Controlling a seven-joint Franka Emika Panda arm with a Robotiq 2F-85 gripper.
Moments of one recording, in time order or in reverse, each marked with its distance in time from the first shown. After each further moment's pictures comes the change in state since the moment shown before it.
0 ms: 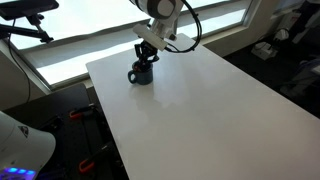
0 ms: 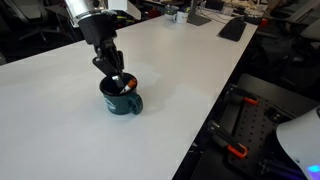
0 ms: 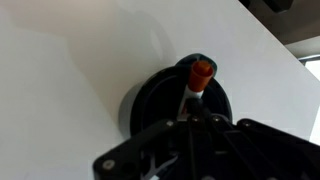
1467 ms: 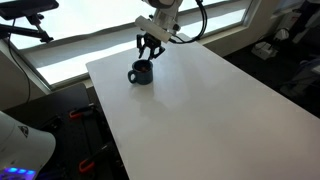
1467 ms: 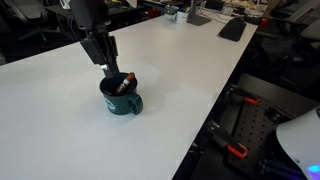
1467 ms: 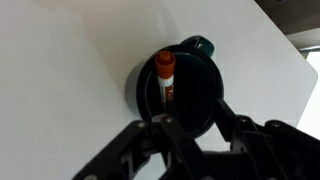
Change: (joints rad) arm -0.016 -0.053 0.013 0.006 0.006 0.026 -0.039
